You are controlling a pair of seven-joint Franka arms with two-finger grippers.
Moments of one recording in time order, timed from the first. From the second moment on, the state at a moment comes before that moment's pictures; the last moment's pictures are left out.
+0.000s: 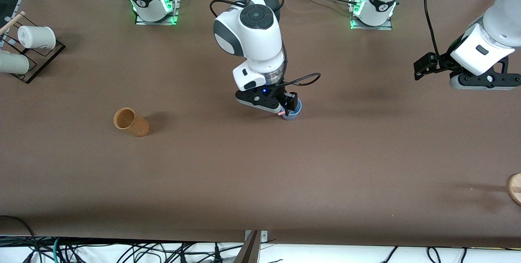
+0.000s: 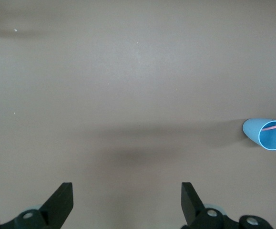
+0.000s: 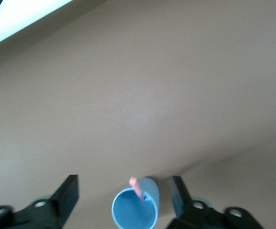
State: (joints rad) left arm -0.09 0.03 -0.03 -1.61 0.01 1.59 -0.11; right arm 0.73 0.74 0.06 -1.05 -0.13 2.07 1.20
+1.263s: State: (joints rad) left arm -0.09 0.03 -0.03 -1.61 0.01 1.57 -0.11; right arm 0.09 0.17 0.17 -1.43 -0.01 1.52 0.03
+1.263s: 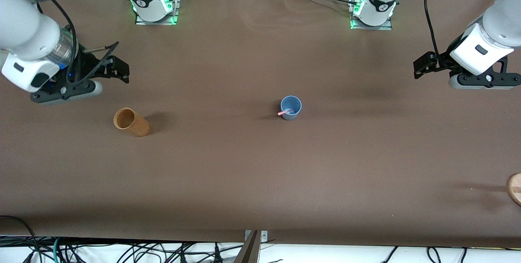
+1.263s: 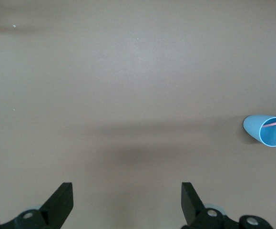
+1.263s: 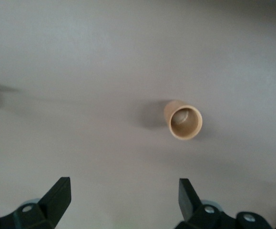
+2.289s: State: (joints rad) left arm -0.09 0.03 -0.03 -1.61 0.01 1.57 -0.11; right arm 0.07 0.00 0.16 -1.60 -0.01 1.52 -0.05
